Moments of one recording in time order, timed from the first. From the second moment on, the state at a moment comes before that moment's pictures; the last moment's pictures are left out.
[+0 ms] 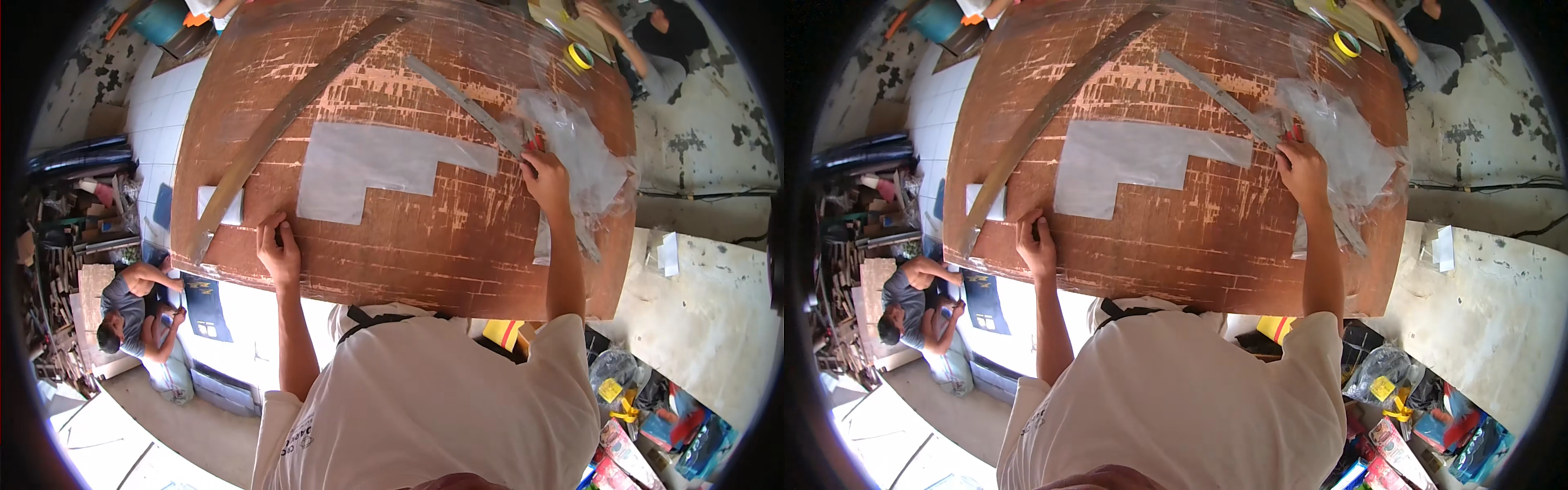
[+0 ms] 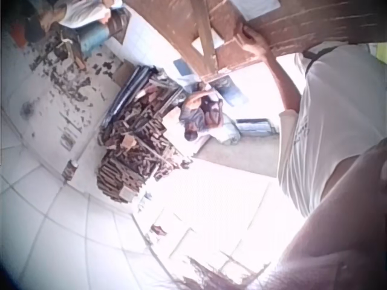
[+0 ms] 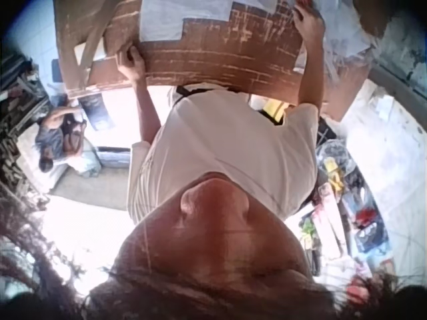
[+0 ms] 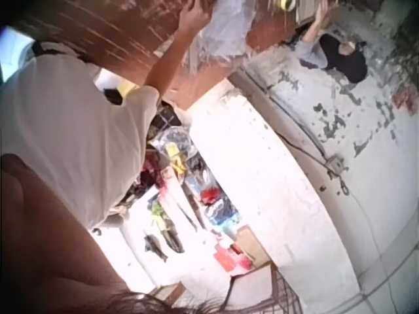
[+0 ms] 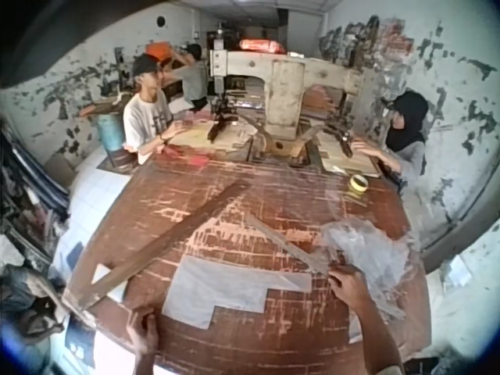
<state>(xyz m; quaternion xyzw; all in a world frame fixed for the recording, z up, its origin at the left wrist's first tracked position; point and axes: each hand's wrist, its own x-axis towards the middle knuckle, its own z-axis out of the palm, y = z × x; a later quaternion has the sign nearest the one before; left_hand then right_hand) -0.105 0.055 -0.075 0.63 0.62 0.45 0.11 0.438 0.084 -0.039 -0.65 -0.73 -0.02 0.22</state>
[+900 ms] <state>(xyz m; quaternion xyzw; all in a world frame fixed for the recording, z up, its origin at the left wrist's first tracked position) -0.079 0.062 -0.067 0.74 0.58 0.34 0.06 0.235 0.044 -0.085 -0.61 -0.72 0.06 0.34</state>
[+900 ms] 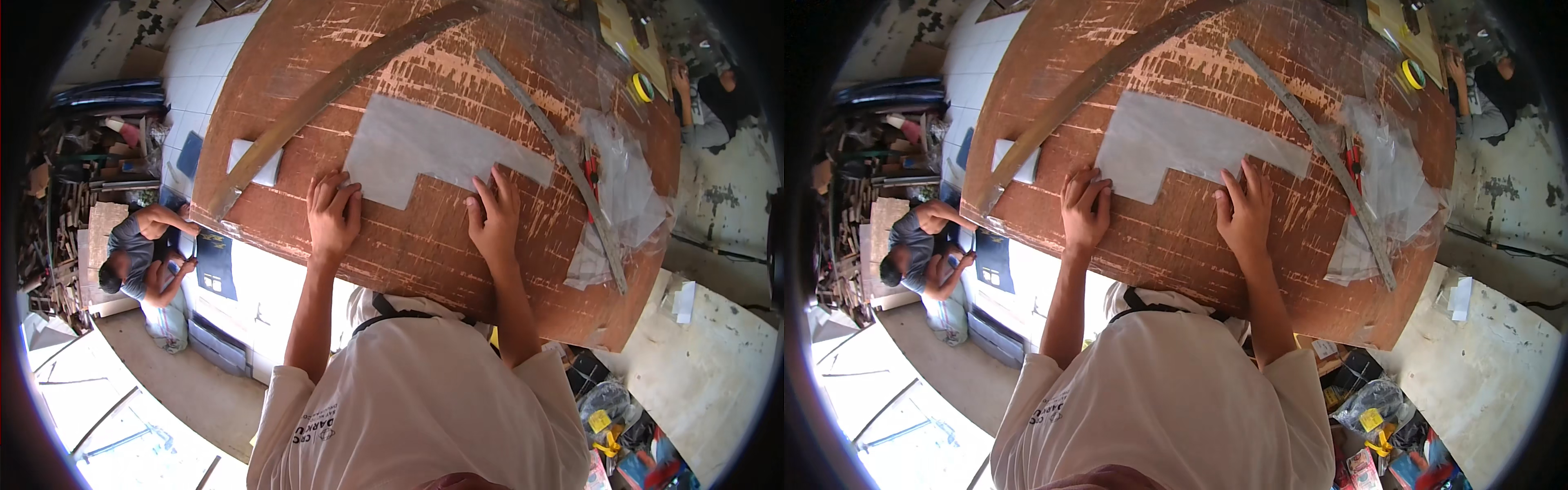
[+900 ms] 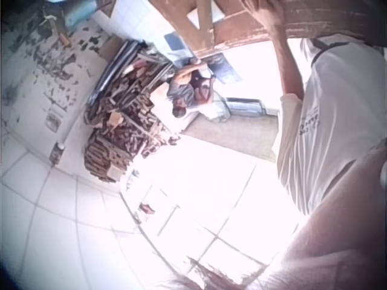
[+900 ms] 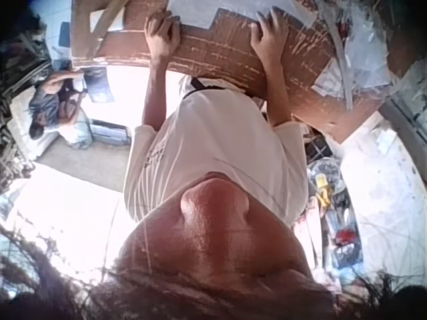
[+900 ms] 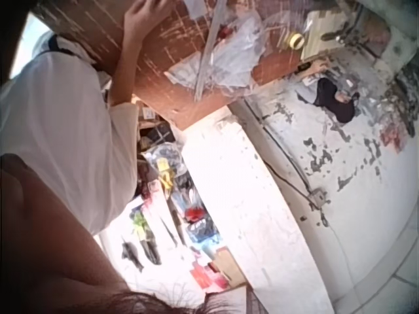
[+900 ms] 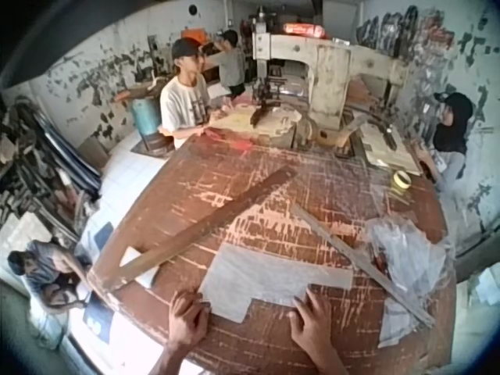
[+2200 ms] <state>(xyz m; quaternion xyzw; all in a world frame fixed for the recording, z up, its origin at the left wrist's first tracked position) -0.083 0.062 -0.075 0.70 0.60 0.37 0.08 0.232 0.045 -0.081 -0.61 -0.73 0.07 0.31</state>
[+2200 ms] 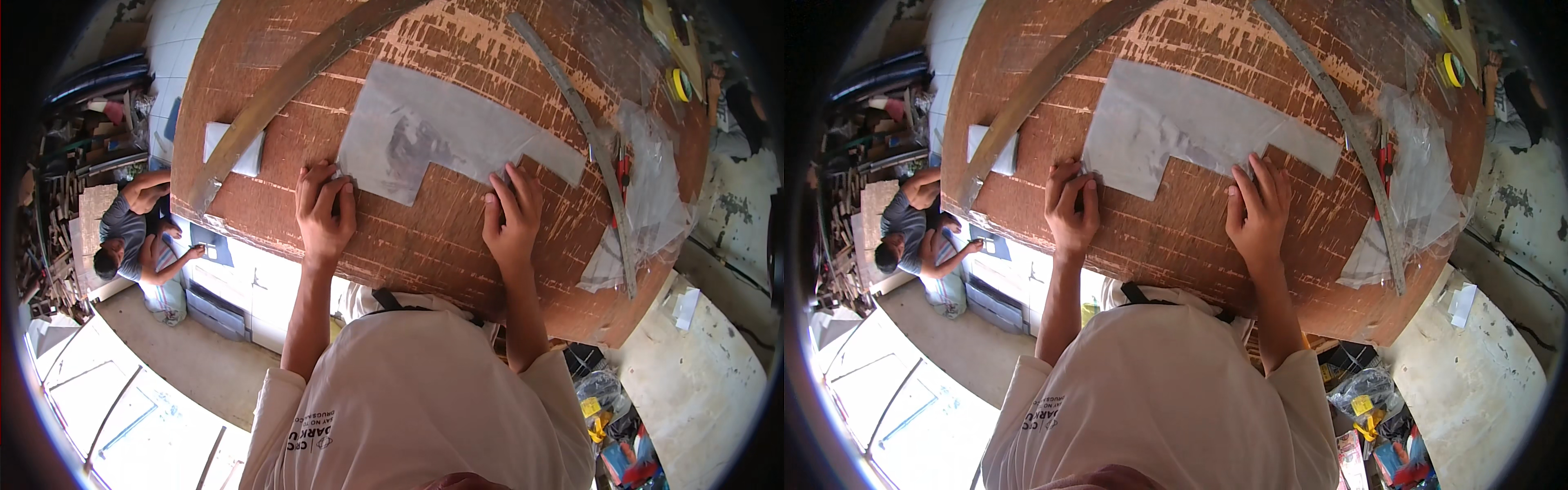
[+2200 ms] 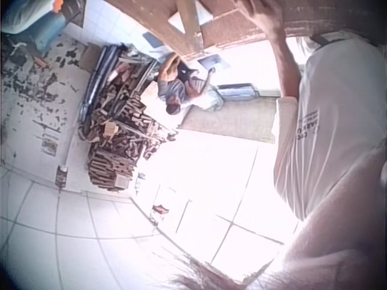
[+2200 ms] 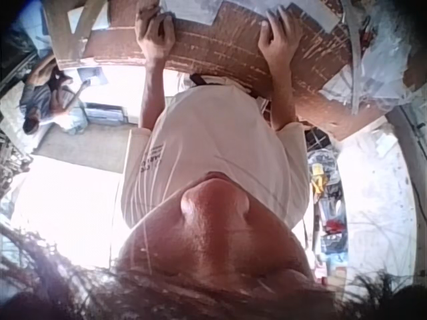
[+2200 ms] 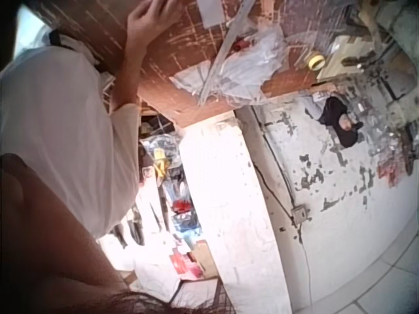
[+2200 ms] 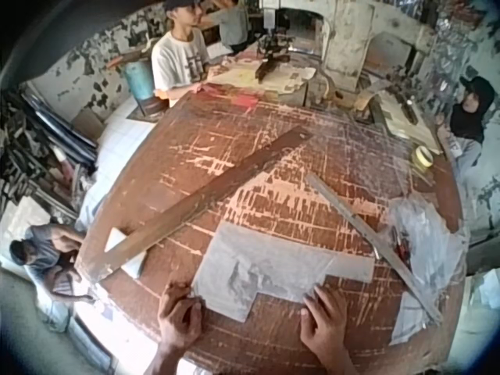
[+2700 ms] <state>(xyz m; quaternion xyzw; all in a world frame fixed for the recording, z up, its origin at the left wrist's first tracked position) -0.085 0.059 -0.078 0.69 0.61 0.38 0.08 0.229 0.046 -0.080 -0.60 -0.72 0.07 0.33</state>
